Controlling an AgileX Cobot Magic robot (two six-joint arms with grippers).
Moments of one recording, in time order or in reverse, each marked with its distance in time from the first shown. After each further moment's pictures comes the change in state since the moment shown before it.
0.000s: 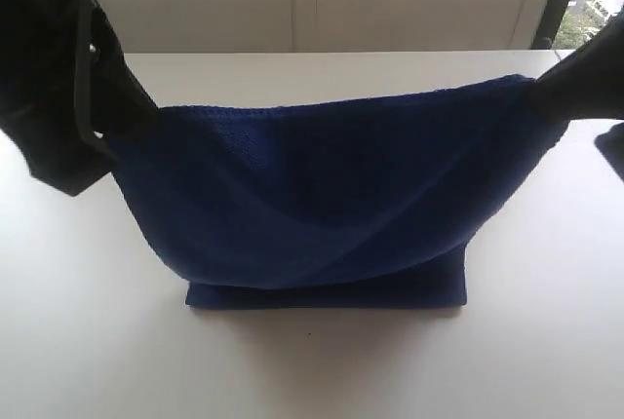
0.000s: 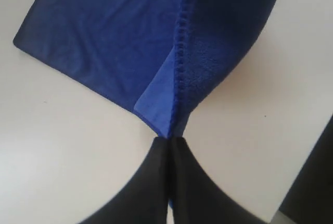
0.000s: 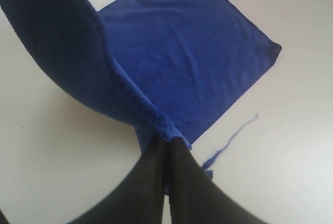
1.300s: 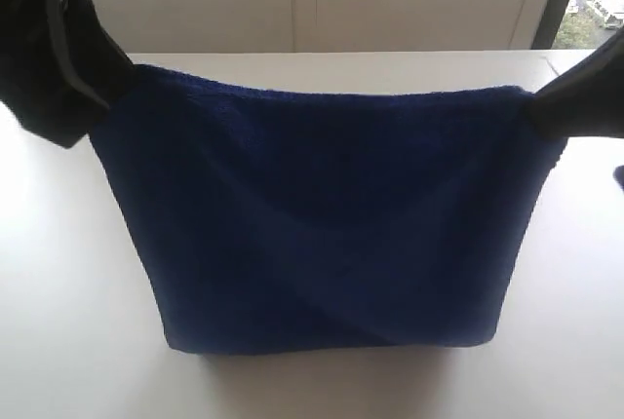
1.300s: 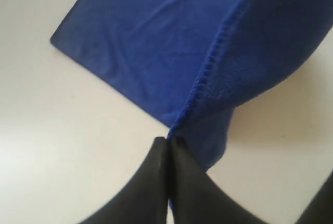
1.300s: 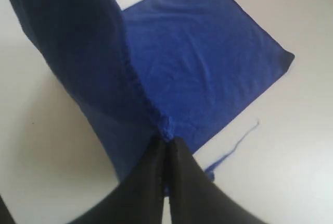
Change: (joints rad) left arm -0.029 -0.025 -0.021 0.127 0.000 -0.150; right arm 0.000 -0.031 0.043 0.042 -0.011 -0.054
